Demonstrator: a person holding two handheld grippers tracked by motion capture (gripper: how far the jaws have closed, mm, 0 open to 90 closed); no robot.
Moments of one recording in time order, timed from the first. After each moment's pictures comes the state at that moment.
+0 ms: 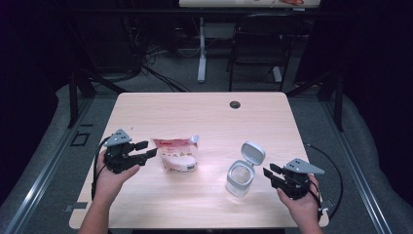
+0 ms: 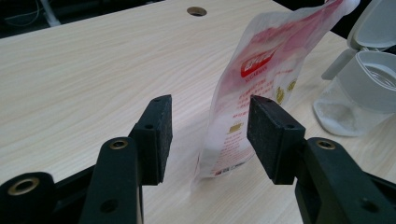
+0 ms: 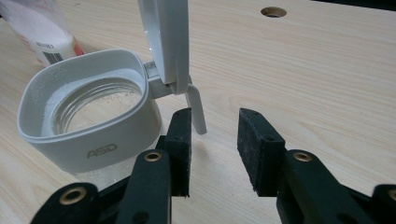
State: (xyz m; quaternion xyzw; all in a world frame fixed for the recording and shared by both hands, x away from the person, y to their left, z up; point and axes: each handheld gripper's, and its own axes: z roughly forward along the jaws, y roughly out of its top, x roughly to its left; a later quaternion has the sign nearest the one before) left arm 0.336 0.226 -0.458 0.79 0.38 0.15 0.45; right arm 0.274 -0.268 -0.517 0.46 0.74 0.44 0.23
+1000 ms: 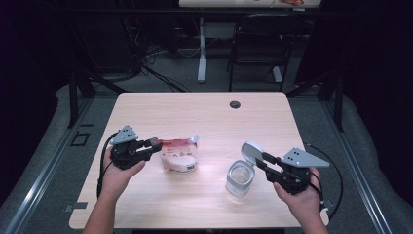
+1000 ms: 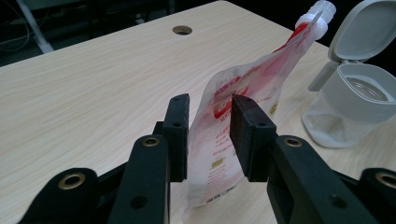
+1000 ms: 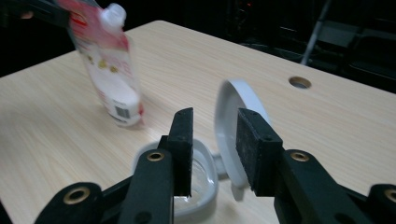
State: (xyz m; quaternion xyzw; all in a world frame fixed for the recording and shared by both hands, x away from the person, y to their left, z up) left arm 0.339 0.211 -0.453 0.79 0.35 0.16 0.48; right arm 0.262 -0.234 -0.440 0.38 0.76 0.48 0.24
